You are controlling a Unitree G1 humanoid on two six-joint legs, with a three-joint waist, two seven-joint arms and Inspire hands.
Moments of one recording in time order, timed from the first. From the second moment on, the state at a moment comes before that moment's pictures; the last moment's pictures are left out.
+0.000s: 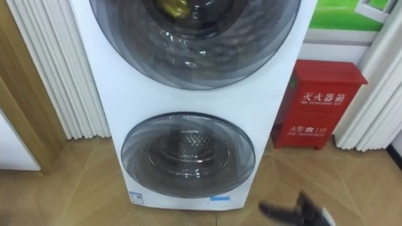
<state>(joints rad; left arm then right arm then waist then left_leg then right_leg) 0.20 0.20 0.10 1.11 0.16 0.11 0.18 -0.26 -0.31 -0.14 0.79 0.42 0.09 -0.03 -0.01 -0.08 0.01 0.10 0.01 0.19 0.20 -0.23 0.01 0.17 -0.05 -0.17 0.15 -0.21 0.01</state>
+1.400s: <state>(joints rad) 0.22 0.23 0.09 1.06 0.32 0.24 0.15 -0.68 -0.48 -0.10 0.30 0.35 0.16 -0.17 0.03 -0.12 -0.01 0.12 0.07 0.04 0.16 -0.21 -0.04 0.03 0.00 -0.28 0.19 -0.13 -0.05</state>
